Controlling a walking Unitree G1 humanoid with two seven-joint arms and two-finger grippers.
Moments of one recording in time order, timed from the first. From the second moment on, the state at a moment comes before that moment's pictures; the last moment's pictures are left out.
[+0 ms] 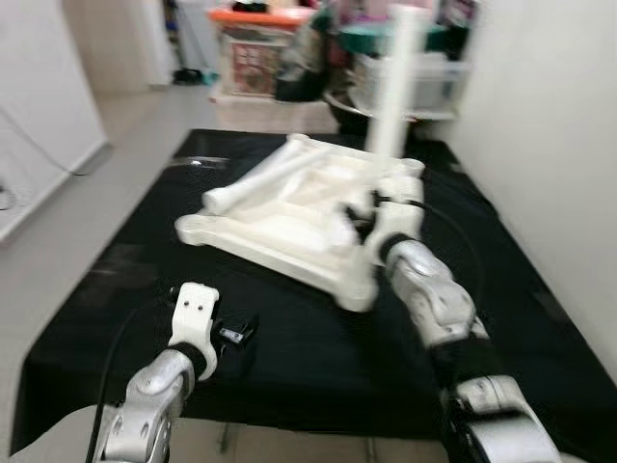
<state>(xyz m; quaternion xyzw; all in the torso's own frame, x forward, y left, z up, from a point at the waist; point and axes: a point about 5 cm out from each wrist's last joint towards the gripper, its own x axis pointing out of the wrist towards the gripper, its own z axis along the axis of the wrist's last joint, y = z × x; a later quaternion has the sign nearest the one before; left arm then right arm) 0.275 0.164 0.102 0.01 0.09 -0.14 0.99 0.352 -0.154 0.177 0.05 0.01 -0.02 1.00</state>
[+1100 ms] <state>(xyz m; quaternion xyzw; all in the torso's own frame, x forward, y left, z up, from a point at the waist) 0.276 0.159 0.108 0.01 0.07 -0.15 0.99 0.373 -0.110 0.201 0.04 0.00 0.16 0.99</state>
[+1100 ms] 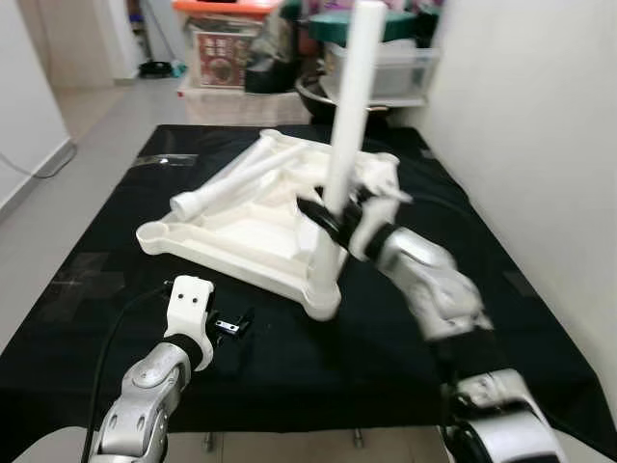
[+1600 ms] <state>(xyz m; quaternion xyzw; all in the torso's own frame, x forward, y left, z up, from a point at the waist) 0.279 0.161 0.109 0.02 0.08 -0.16 0.98 0.335 -0.128 0.185 0.06 0.01 0.06 1.00</state>
